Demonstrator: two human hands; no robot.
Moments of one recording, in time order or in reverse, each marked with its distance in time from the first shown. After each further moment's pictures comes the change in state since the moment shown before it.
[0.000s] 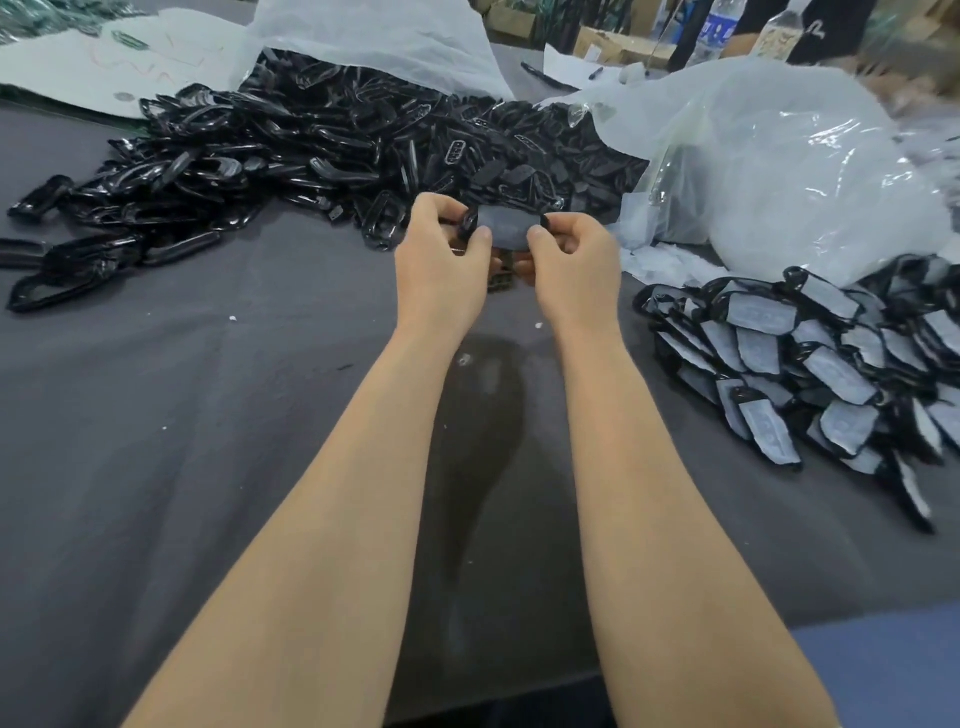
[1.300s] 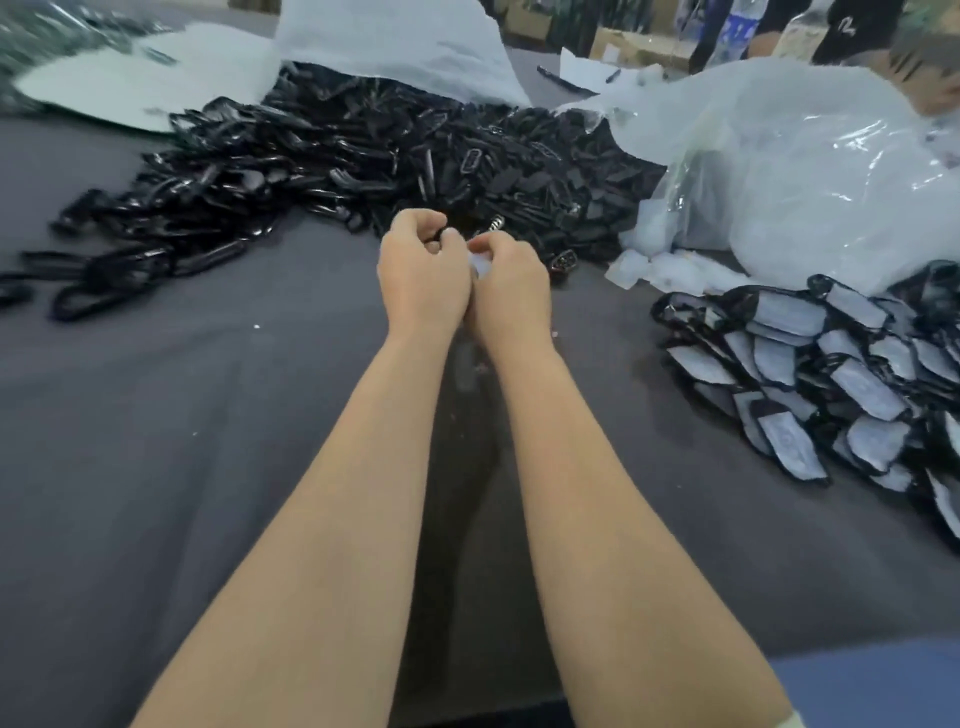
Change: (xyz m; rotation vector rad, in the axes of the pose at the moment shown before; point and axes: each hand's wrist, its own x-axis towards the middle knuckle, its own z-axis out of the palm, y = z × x) left_hand 0.013 -0.003 -0.002 0.065 0.166 -0.078; right_hand -0.013 -0.005 0.032 -0.484 -0.216 -0.101
